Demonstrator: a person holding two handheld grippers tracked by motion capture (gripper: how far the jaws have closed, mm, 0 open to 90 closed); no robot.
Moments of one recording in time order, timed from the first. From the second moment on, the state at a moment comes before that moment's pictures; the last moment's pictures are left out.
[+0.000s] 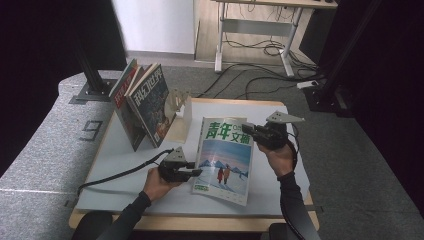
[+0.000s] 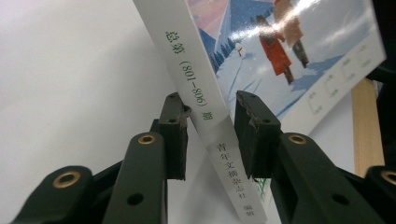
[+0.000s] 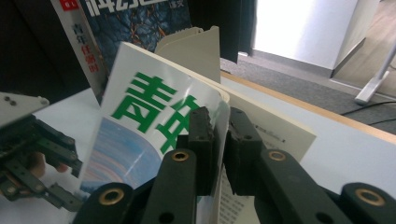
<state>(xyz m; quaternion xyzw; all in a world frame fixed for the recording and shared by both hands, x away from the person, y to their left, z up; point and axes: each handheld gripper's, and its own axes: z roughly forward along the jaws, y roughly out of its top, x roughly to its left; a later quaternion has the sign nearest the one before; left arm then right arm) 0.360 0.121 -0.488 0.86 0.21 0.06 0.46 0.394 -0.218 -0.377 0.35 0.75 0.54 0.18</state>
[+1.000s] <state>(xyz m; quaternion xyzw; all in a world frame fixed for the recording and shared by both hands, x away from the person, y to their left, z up) 0.345 0.131 -0.488 0.86 0.18 0.04 0.48 0.397 -0.227 -0.450 0.35 0.78 0.51 0.09</state>
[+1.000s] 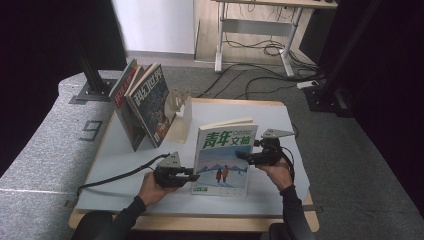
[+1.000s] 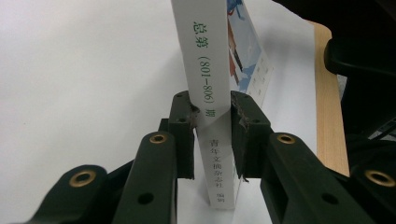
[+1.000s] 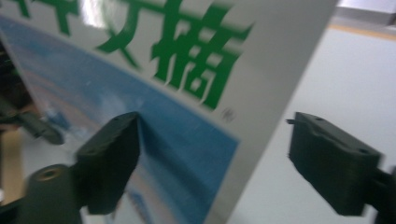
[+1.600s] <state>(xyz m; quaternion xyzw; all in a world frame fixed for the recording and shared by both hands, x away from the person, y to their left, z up) 0.348 0.135 -0.486 0.86 0.17 0.04 0.48 0.391 -0.232 -0.438 0.33 0.77 0.53 0.12</state>
